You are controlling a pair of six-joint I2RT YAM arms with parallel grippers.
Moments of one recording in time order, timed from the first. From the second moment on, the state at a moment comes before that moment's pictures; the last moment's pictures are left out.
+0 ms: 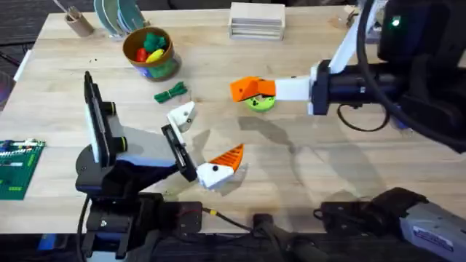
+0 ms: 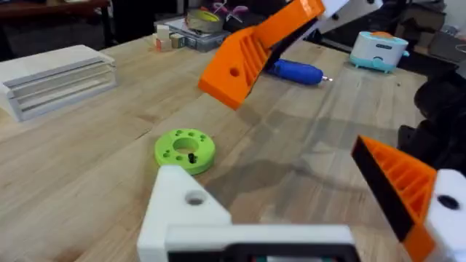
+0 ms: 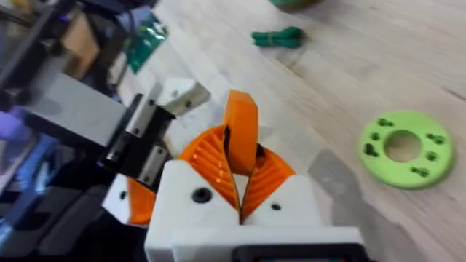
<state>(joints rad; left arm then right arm) -0.02 0.01 0.01 -0.10 1.03 -0.06 0.41 1.05 0.75 -0.28 -0.74 0.23</state>
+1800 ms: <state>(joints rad) -0.02 0.01 0.01 -0.06 1.09 0.02 0.48 1.56 0.72 0.40 -1.29 0.75</state>
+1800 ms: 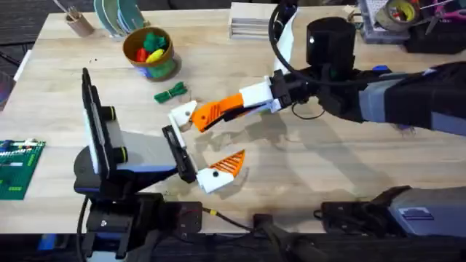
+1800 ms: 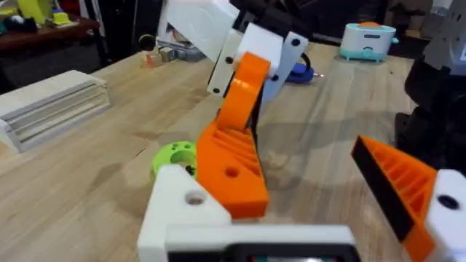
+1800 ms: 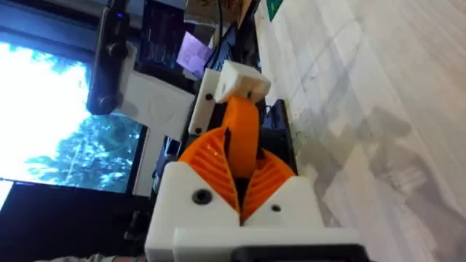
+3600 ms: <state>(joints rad) 0.01 0.01 0.00 -0.08 1.03 -0.01 0.65 1.68 0.71 0.71 -0.98 0.95</state>
